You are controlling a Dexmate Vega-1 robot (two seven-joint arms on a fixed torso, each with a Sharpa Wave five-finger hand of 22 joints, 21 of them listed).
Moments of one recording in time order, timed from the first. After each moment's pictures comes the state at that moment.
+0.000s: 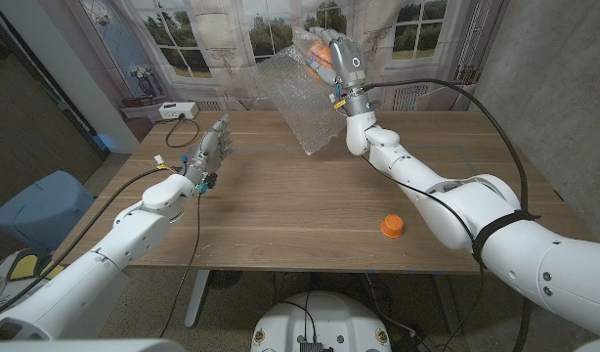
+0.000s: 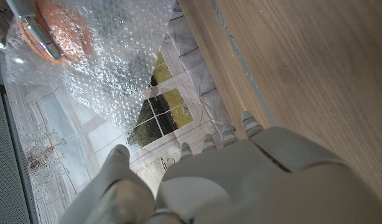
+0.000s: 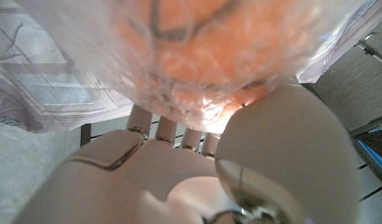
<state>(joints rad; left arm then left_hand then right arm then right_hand) 1.01 0.75 0.27 -1.64 -0.67 -0.07 0.06 0.05 -0.01 0.28 0.01 0.26 -0.17 -0.21 0.18 0.17 -0.17 0.01 0.20 0.20 -0.15 0.11 0.19 0.18 -0.11 0.21 0.25 0.21 -0.31 0.04 -0.27 -0.76 -1.29 0.32 -1.10 1.07 -0.14 0.18 -0.13 0.27 0.55 -0.07 0.35 0.25 0.63 -0.03 0.50 0.34 0.75 0.15 0.46 0.50 0.73 0.15 0.96 0.29</state>
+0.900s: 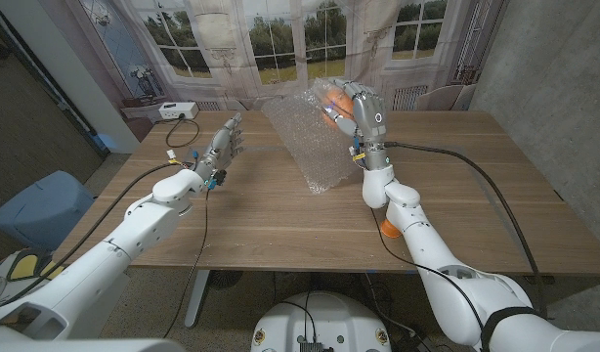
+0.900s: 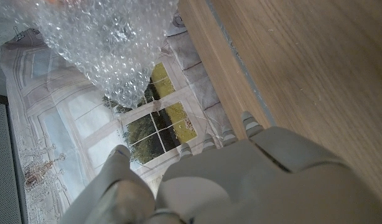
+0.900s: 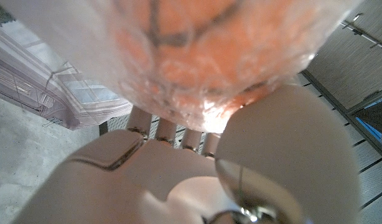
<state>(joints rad) 0.93 0.73 0.32 -1.59 -0.66 -0.05 0.01 0.04 0.00 0.28 0.01 0.26 -0.17 -0.21 0.18 0.17 -0.17 0.01 0.20 0.20 -0.15 0.11 0.19 0.18 -0.11 0.21 0.25 0.21 -0.74 0.05 -0.05 -1.11 -1.51 0.58 -1.12 1.08 -0.14 0.18 -0.11 0.25 0.61 -0.07 0.36 0.25 0.71 -0.03 0.54 0.36 0.78 0.16 0.44 0.52 0.73 0.15 1.03 0.30</state>
